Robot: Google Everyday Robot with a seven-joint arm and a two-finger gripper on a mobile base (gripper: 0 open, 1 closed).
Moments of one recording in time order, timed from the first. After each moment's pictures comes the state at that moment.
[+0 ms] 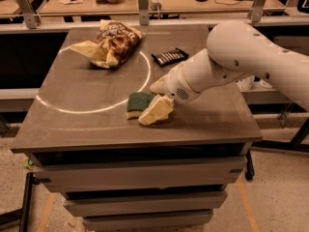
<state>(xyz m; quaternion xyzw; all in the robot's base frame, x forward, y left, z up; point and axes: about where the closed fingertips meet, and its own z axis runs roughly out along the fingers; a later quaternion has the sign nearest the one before) 0.545 0.000 0.821 -0.57 0.73 0.22 0.30</state>
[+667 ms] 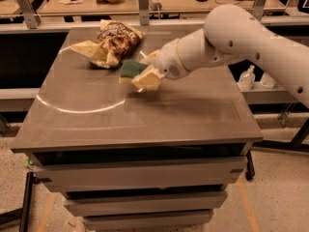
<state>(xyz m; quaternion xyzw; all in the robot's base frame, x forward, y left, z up) 0.607 0.024 0.866 -0.56 0.69 0.23 0.39</state>
